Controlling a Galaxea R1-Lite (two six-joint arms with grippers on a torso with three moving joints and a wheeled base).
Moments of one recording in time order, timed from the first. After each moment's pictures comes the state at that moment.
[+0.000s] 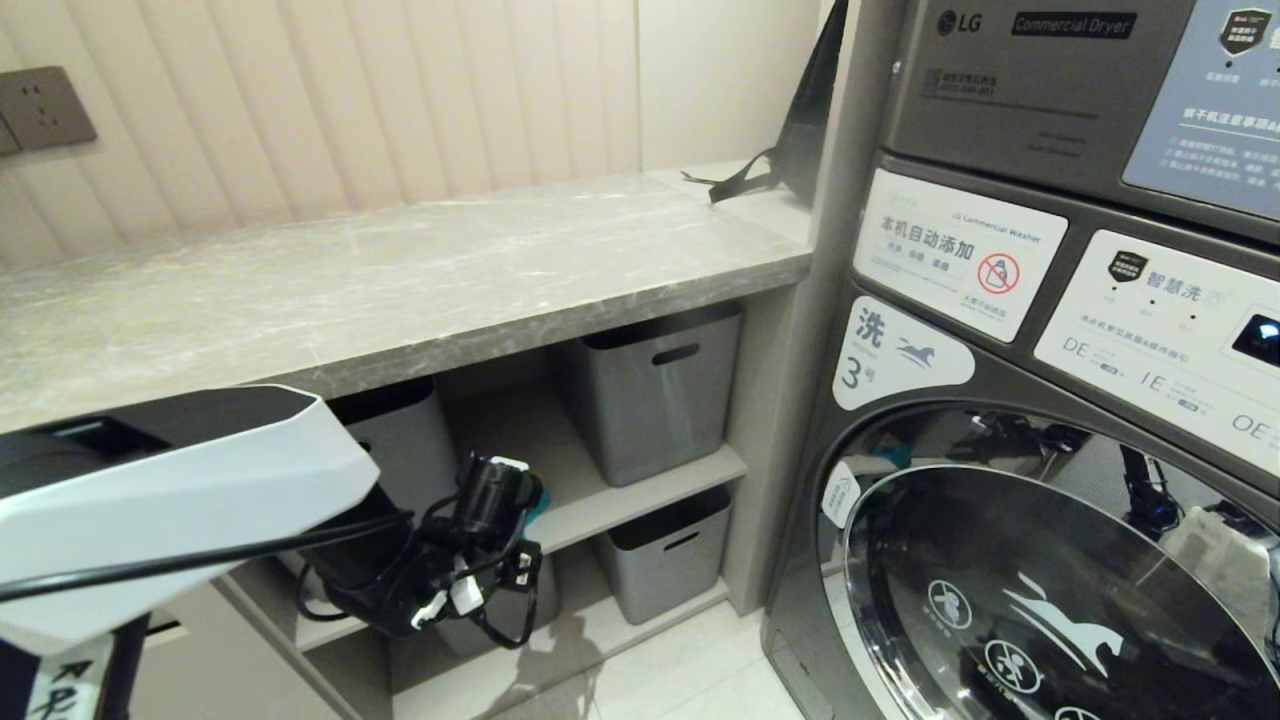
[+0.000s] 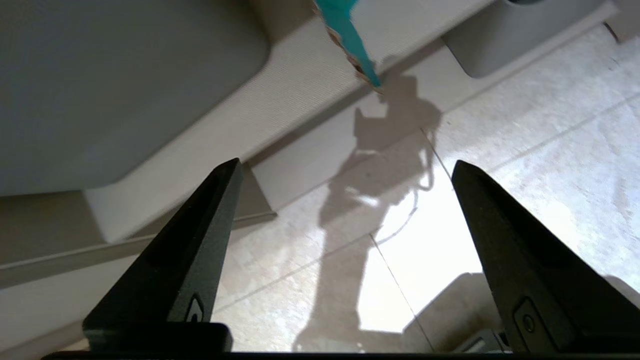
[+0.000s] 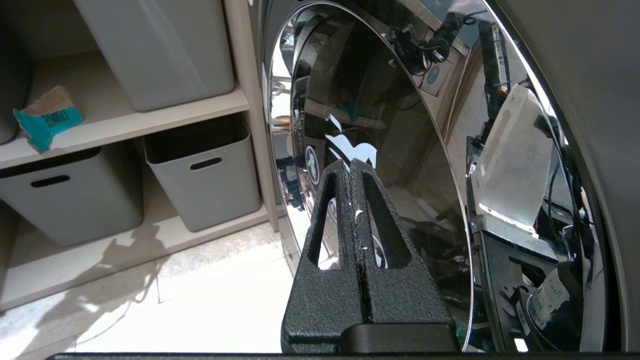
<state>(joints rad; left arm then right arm) -0.46 2.23 -0.90 -0.54 0.46 -0.05 0.00 0.00 0.00 0.00 0.00 -0.01</state>
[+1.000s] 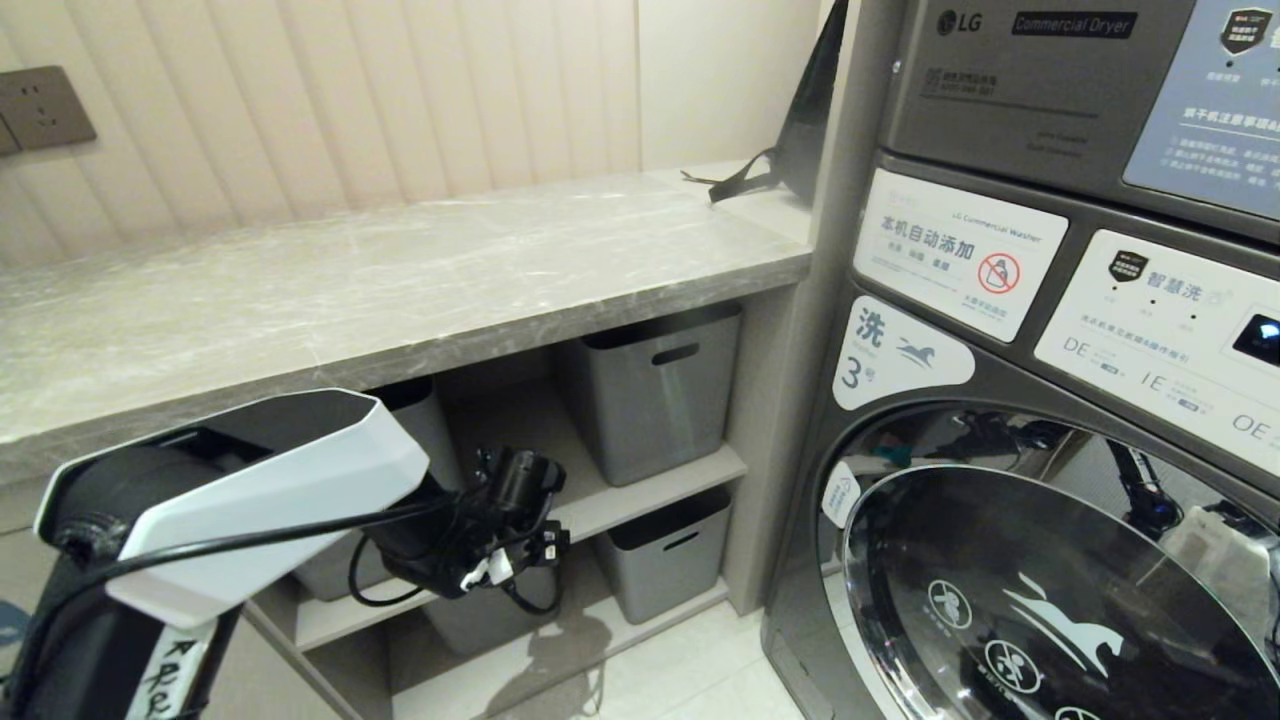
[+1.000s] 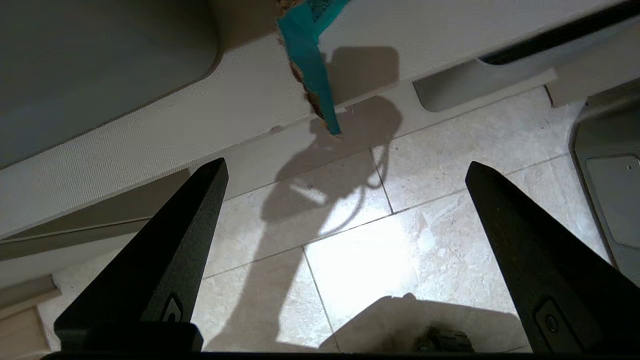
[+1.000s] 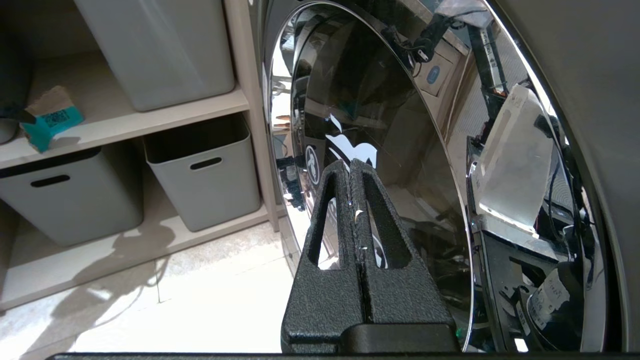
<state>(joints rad) -0.44 2.37 -1.12 -0.44 0.40 -0.29 0.00 0.00 0.00 0.00 0.00 -0.01</state>
